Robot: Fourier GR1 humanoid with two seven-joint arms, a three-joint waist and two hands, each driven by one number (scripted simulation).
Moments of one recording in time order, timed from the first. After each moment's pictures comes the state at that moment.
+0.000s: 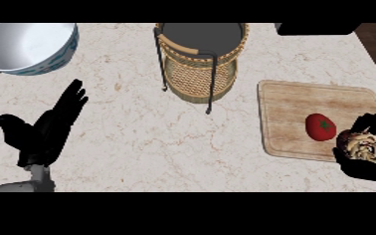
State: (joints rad) left arm -0.03 0.25 0.04 -1.61 0.14 -0.04 0.23; right arm 0.13 -0.47 -0.08 -1.83 0.86 -0.03 0.25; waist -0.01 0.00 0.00
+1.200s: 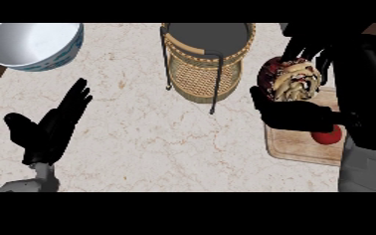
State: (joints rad) left arm -0.04 0.22 0.05 -1.61 0.11 -0.06 0.23; right arm -0.61 -0.25 0.16 -2.05 0.75 0.26 0.84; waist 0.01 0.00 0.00
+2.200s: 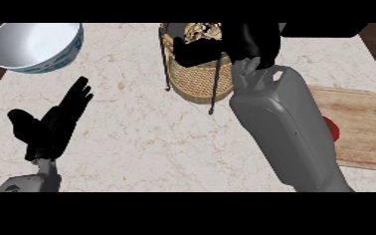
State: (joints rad) left arm -0.07 0.21 0.07 -1.56 0.10 -0.08 0.21; right arm -0.95 -0.02 0.19 -1.47 0.88 0.08 0.86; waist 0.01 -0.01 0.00
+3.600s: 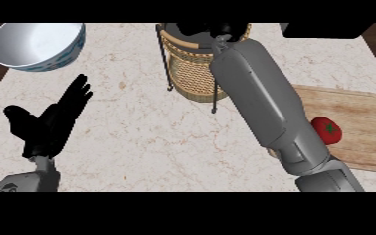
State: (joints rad) left arm -0.09 0.20 0.10 -1.58 0.10 -0.10 0.25; right arm -1.15 -0.01 0.12 -0.88 0.82 -0.52 0.59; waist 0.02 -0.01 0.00
